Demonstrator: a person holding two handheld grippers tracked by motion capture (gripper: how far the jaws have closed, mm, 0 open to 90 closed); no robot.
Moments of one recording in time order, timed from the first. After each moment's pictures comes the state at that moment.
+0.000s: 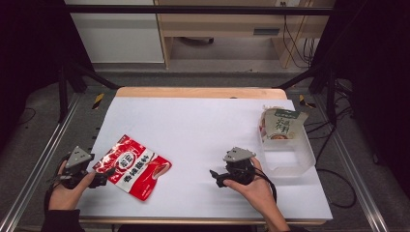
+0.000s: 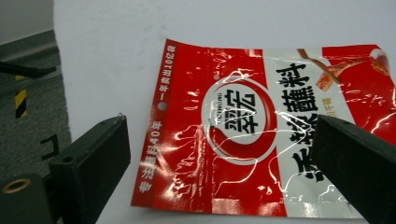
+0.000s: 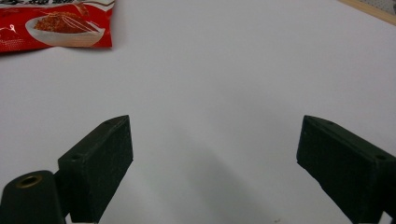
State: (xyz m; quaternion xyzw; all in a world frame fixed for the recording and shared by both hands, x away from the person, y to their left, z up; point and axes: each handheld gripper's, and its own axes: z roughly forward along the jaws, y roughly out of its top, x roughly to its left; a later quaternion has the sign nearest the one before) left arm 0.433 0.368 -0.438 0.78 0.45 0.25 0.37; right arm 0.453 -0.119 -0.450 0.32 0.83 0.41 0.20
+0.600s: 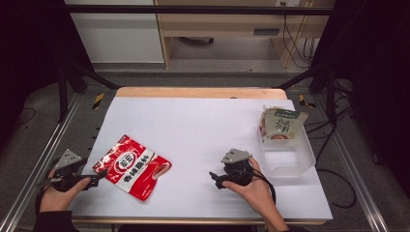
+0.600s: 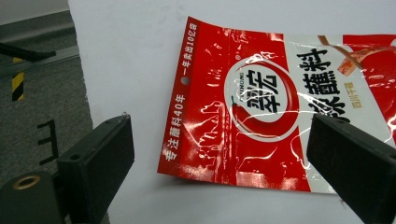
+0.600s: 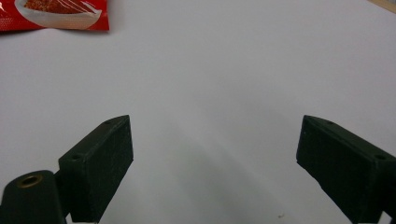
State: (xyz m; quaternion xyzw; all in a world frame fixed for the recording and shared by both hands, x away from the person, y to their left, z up) left arm 0.432 0.389 -0.447 0.77 0.47 0.23 0.37; right arm 0.454 -0.115 -0.456 0.31 0.84 0.39 0.21
